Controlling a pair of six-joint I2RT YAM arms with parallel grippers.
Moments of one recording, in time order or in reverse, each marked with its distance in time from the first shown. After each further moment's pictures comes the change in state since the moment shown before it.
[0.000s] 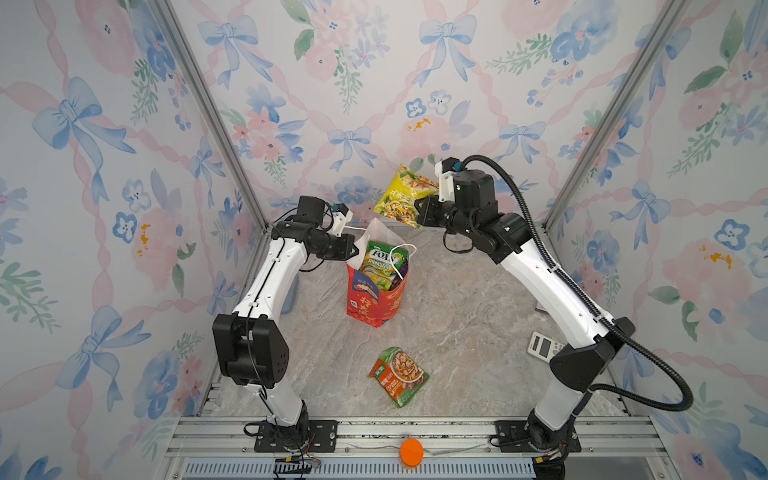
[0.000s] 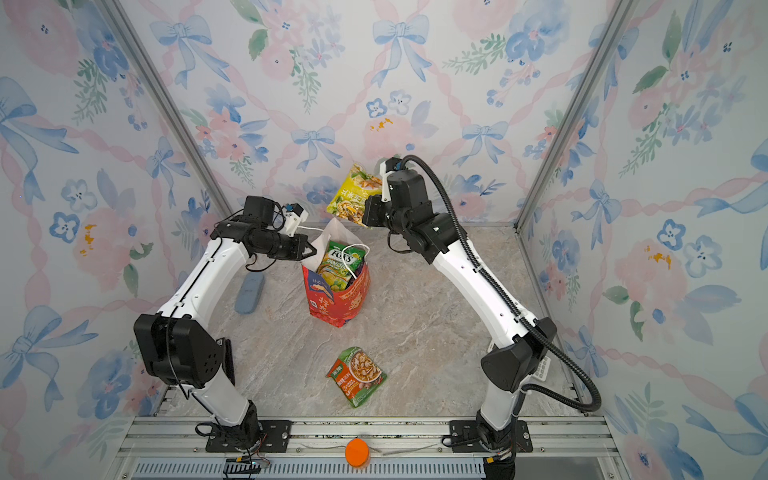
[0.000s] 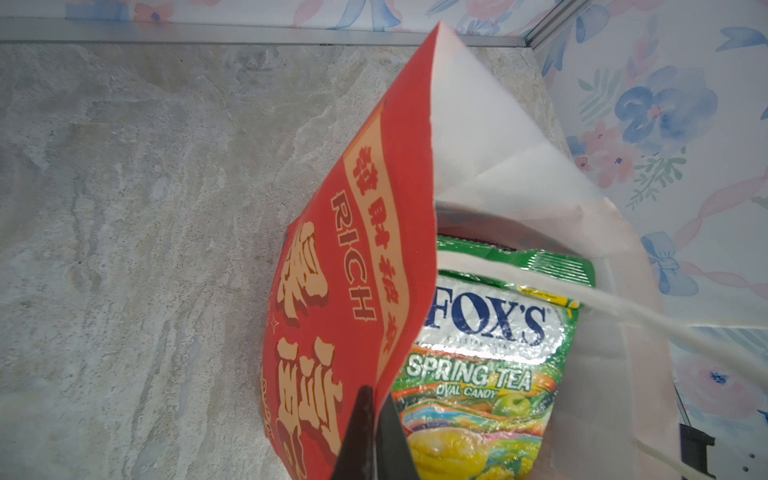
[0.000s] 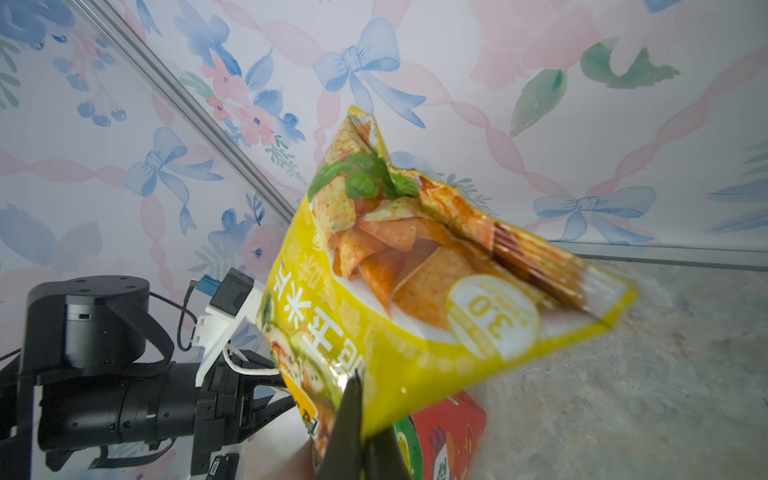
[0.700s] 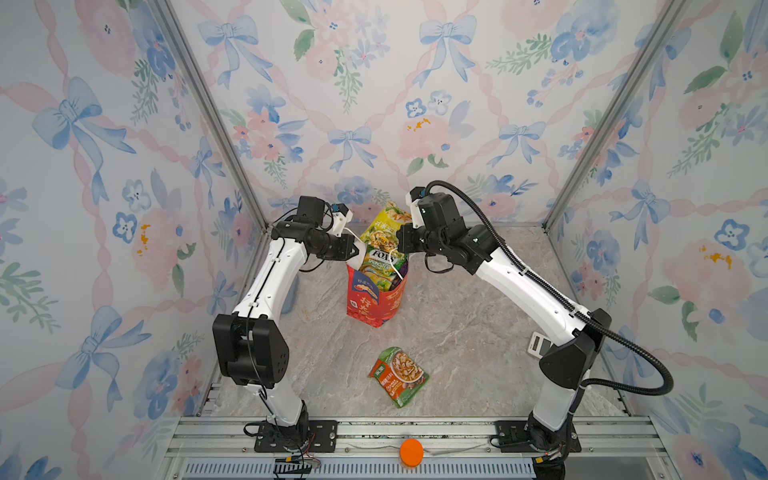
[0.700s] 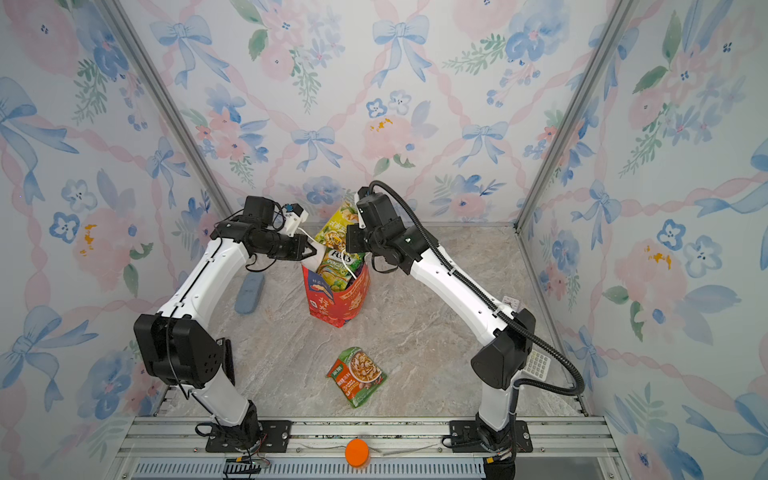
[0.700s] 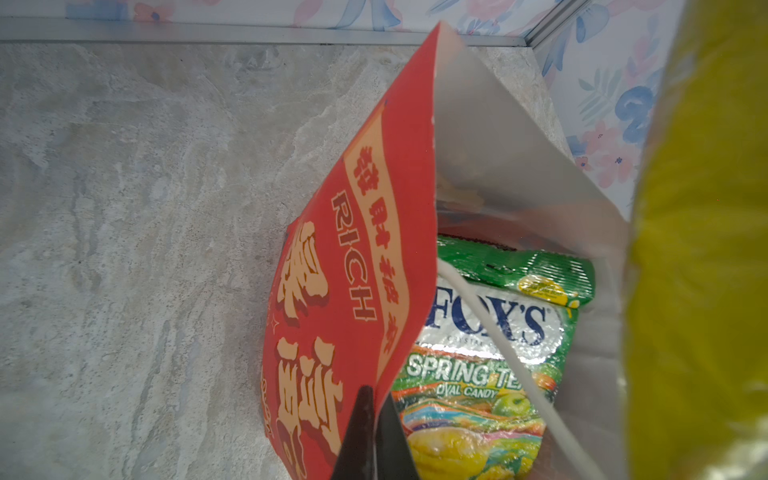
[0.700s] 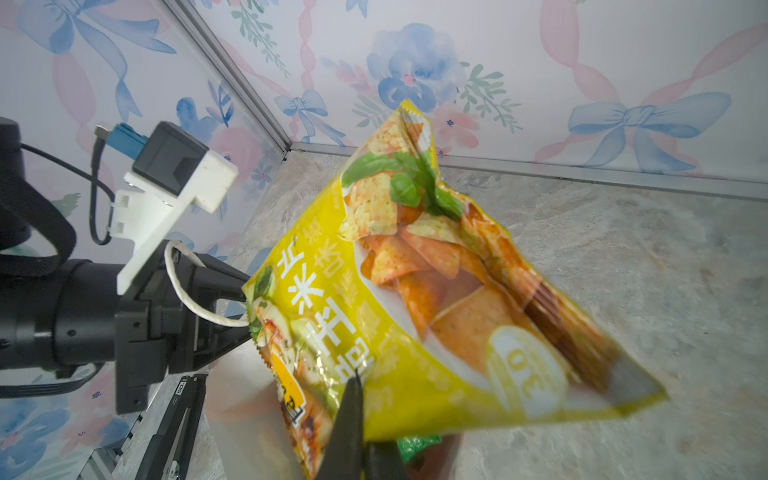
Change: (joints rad) left arm 0.000 0.000 0.000 0.000 0.000 0.000; right arm 0.093 0.018 -0.117 -0.068 0.044 -0.035
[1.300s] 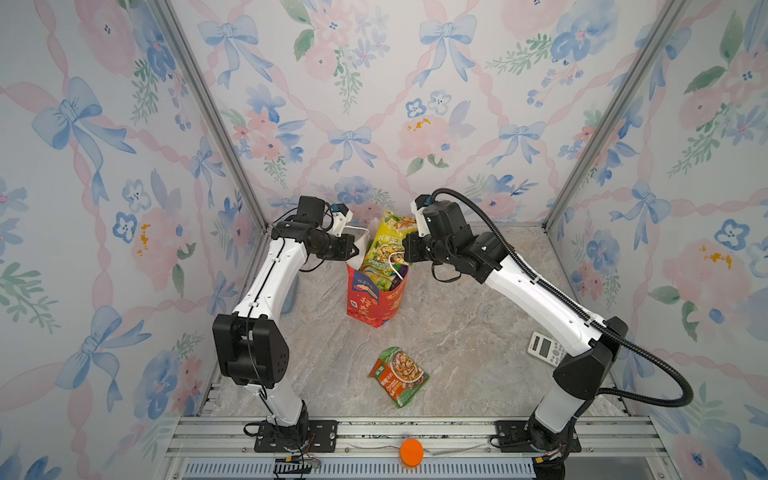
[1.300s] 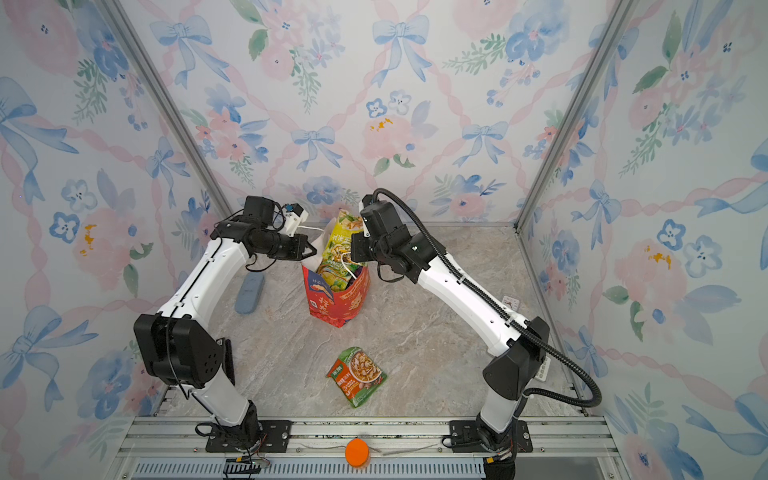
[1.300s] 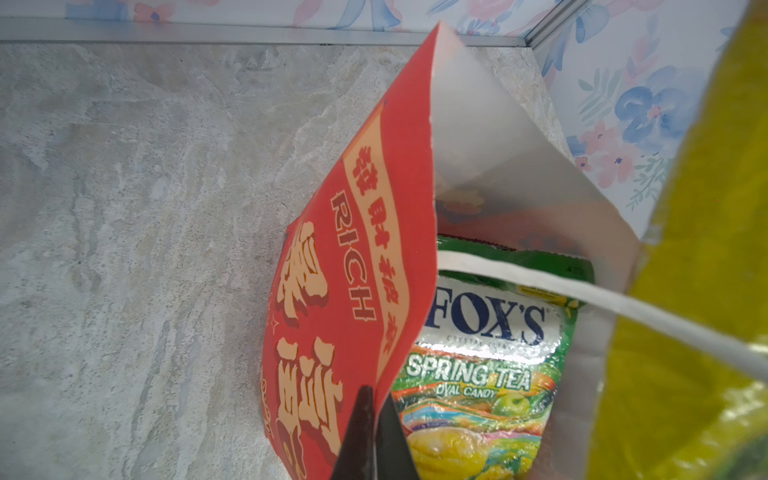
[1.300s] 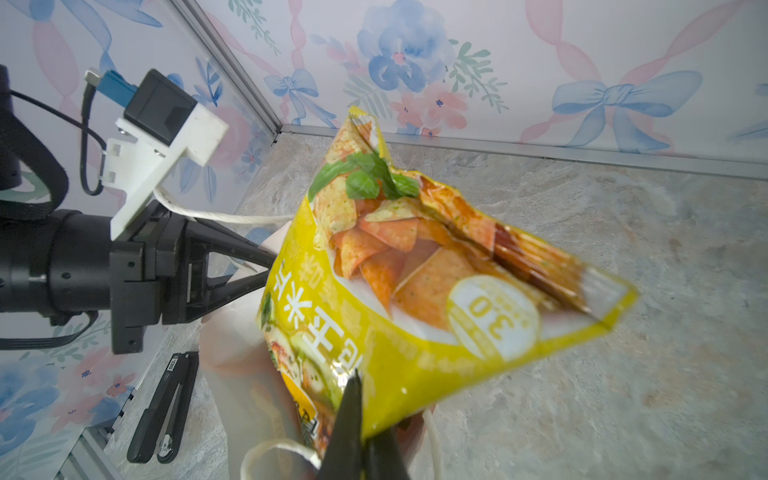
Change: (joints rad) left arm 0.000 0.000 0.000 0.000 0.000 0.000; right arm 0.024 -0.083 -0.091 -0.024 0.017 -0.001
